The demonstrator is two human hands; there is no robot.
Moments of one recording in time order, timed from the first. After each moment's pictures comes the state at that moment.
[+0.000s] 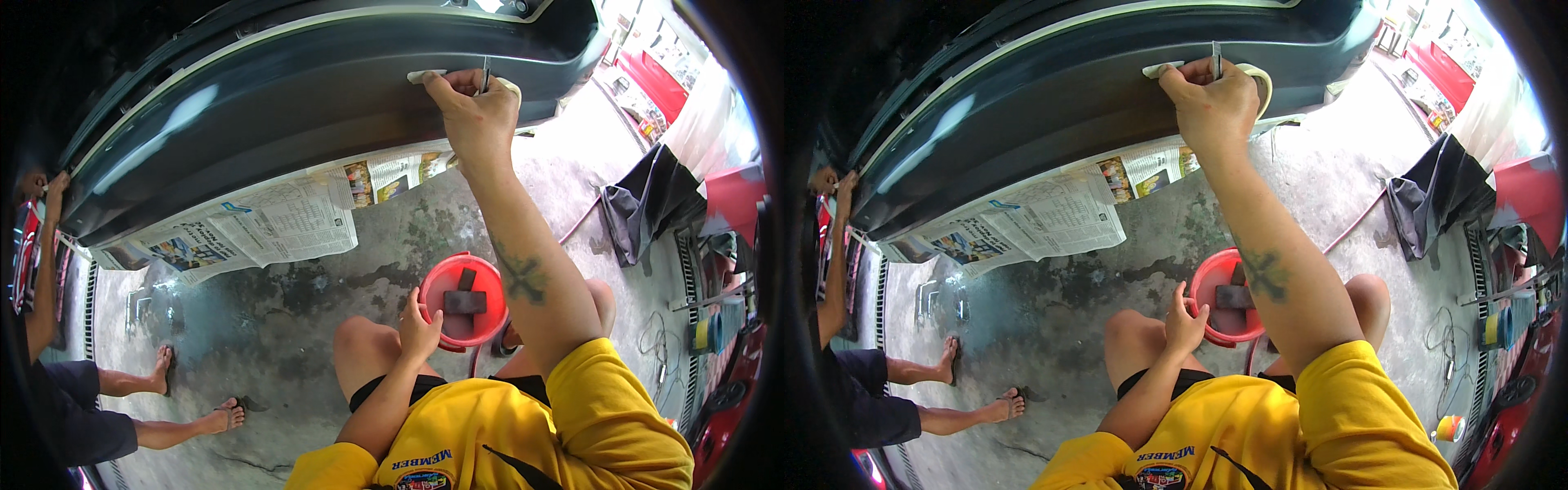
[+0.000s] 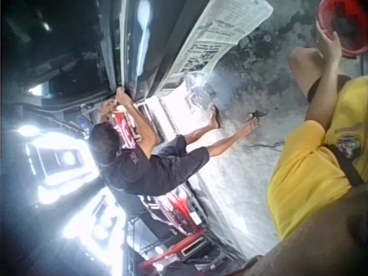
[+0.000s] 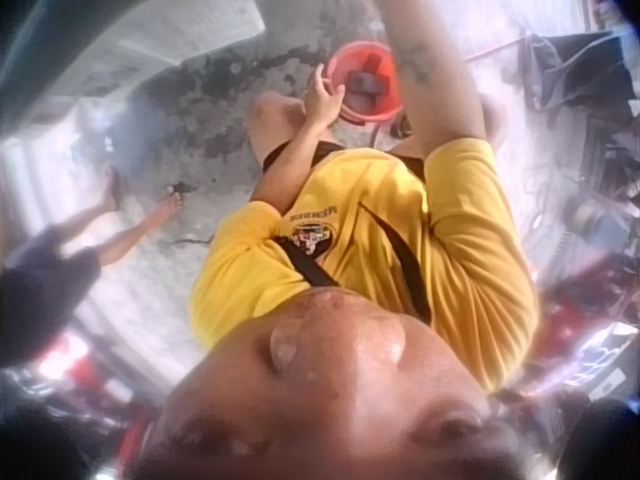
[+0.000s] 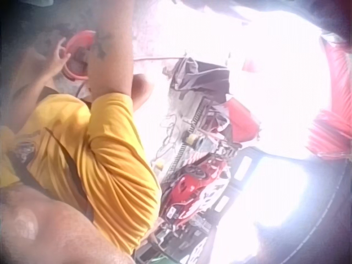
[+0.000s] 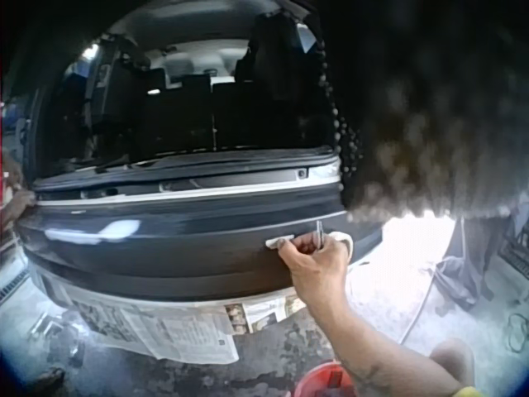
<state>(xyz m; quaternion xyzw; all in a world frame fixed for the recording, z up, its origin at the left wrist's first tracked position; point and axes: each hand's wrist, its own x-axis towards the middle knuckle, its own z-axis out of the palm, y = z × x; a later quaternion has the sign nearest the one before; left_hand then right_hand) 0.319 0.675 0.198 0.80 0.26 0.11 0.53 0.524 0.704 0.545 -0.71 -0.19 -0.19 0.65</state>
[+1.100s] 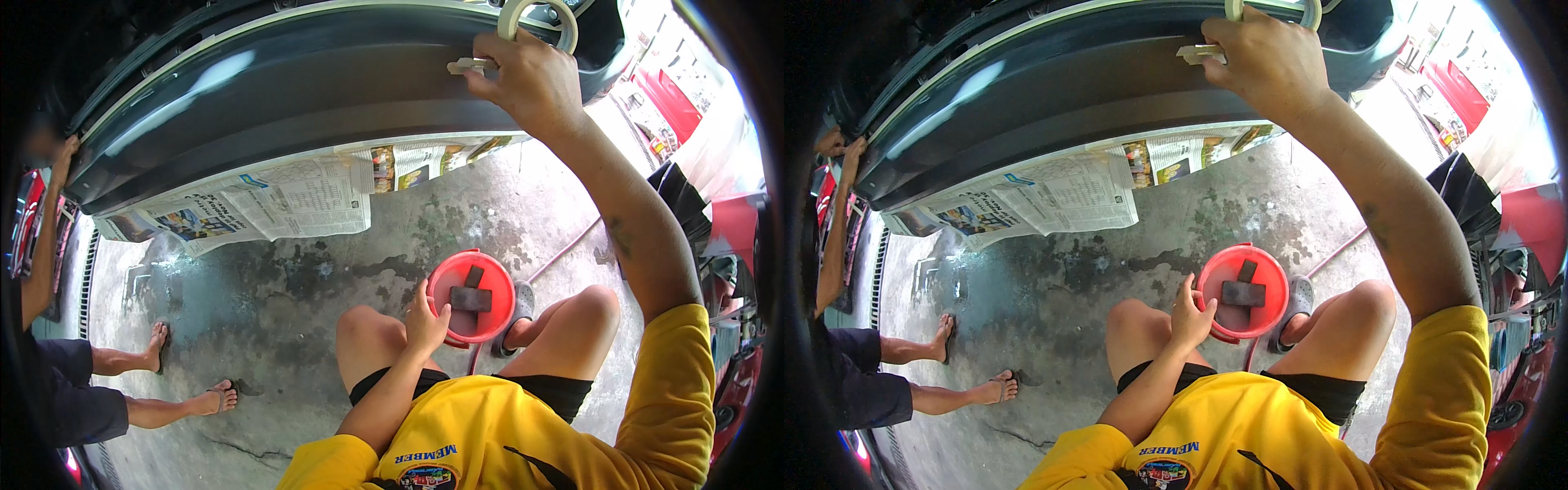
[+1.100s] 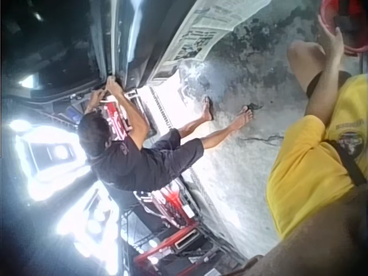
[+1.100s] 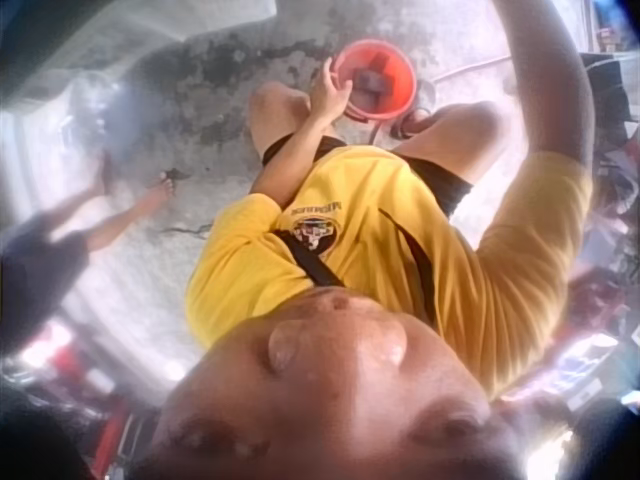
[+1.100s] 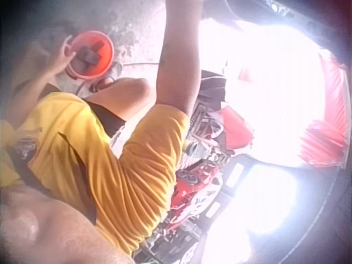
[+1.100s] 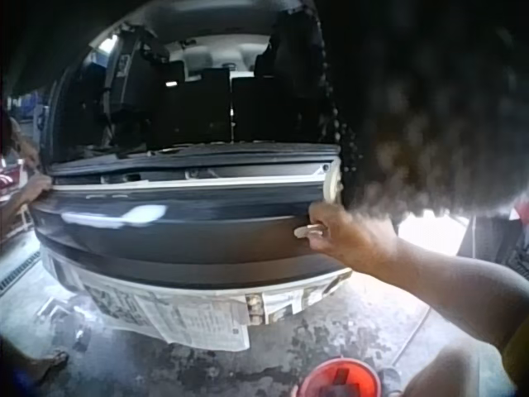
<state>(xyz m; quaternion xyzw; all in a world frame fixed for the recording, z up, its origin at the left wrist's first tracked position) 0.314 0.675 0.200 0.80 0.25 0.13 0.53 0.537 0.671 0.604 -0.78 -0.45 -0.42 0.08</state>
